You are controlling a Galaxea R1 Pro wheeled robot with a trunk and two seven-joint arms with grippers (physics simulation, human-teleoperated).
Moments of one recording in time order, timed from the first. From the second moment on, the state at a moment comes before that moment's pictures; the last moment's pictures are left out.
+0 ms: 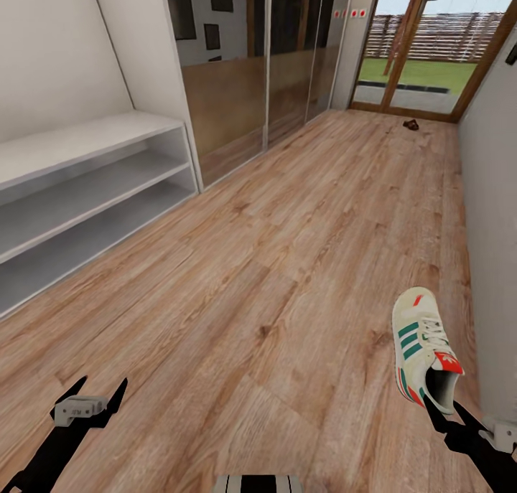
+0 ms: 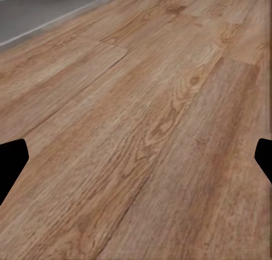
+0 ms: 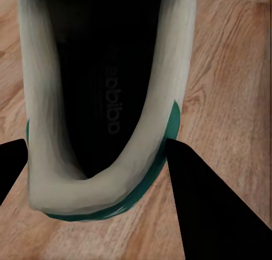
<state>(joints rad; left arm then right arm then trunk) -0.02 0.15 0.34 -1.25 0.14 -0.30 -0.40 0.09 -0.09 -0.55 -1.47 -0.20 0.03 0.45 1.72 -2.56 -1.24</state>
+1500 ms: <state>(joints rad) -0.02 0.14 0.33 -1.20 0.16 -0.30 -0.40 0.09 -0.09 -0.40 -1.36 -0.15 -0.09 0.26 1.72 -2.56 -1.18</state>
